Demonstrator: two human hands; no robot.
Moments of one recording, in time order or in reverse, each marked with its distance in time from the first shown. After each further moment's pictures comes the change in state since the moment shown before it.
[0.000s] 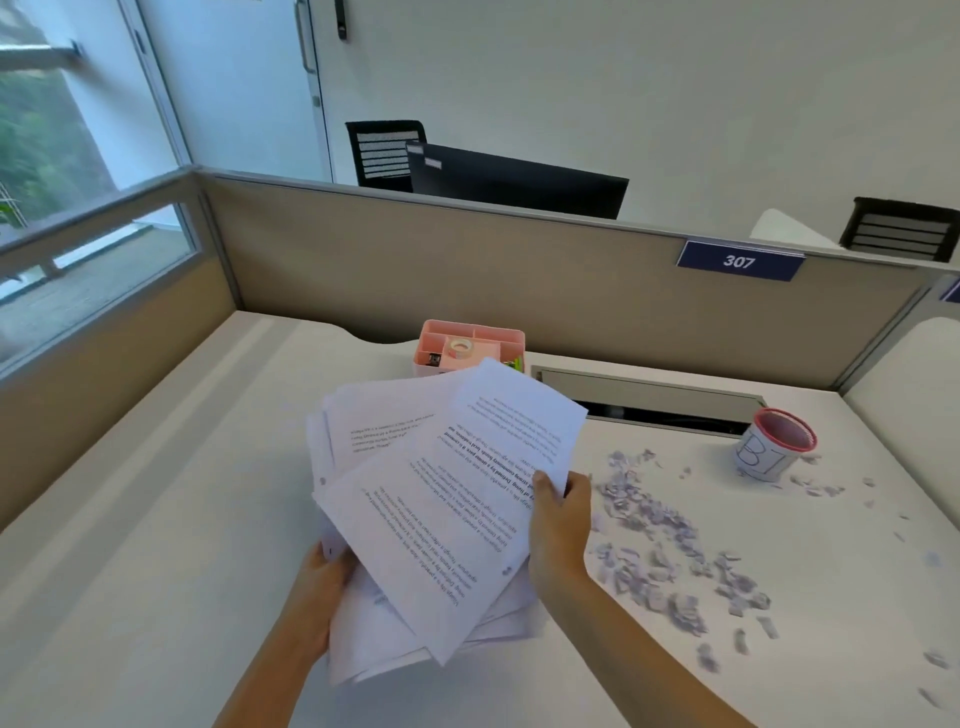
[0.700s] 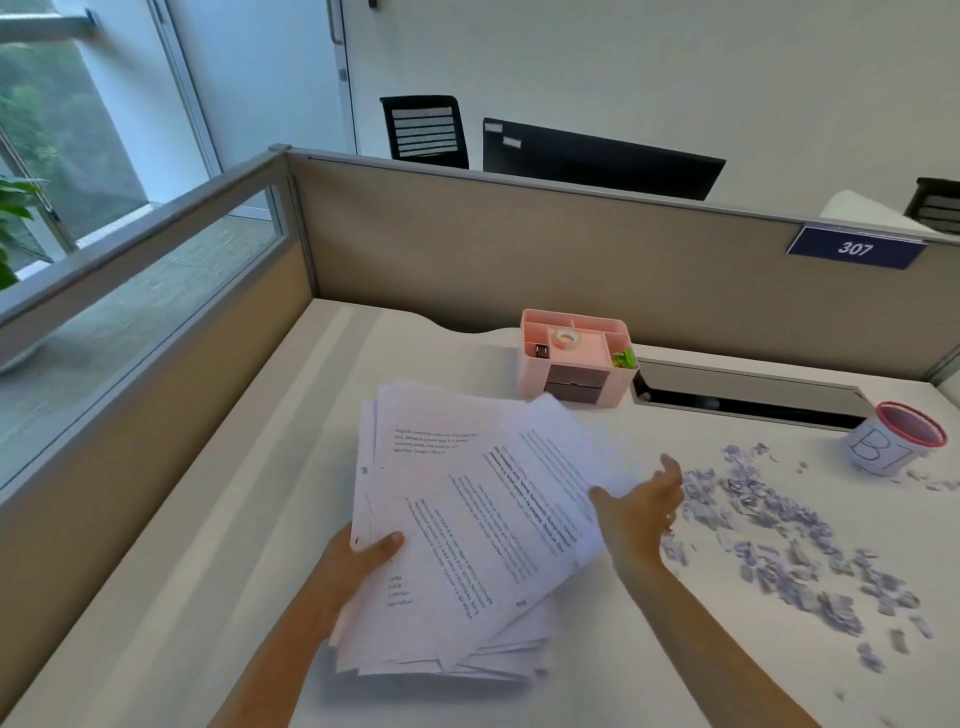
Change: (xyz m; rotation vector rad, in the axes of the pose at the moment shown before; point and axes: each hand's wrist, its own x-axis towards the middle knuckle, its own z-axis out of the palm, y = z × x) left_hand 0.056 0.049 -0.163 0.204 -0.160 -0.099; right_hand -0.020 0.039 0.102 -0.417 0.190 -0.177
